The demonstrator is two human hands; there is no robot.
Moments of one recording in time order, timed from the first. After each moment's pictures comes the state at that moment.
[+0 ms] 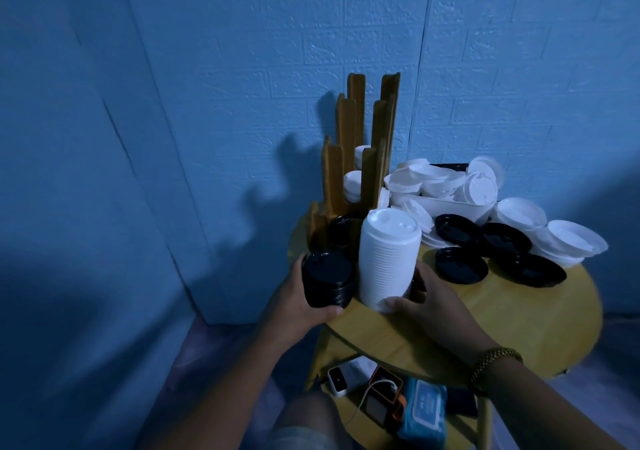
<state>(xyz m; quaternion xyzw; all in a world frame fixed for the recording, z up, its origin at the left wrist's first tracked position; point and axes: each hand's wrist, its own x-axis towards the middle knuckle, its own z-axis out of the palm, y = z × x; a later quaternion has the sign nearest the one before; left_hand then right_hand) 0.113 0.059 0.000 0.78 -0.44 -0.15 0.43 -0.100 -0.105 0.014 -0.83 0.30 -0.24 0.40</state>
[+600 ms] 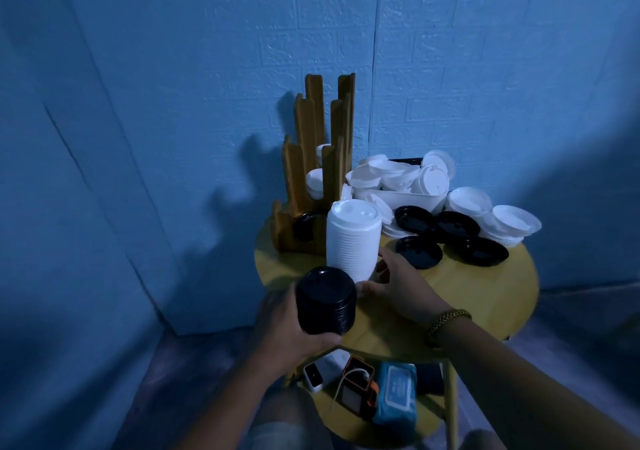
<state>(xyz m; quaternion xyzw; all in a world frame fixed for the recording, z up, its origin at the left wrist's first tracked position) 0.063 0.067 -0.006 0.80 -0.49 -0.11 0.34 -0.103 -0.119 0.023 -0.86 0.32 -0.20 0.33</state>
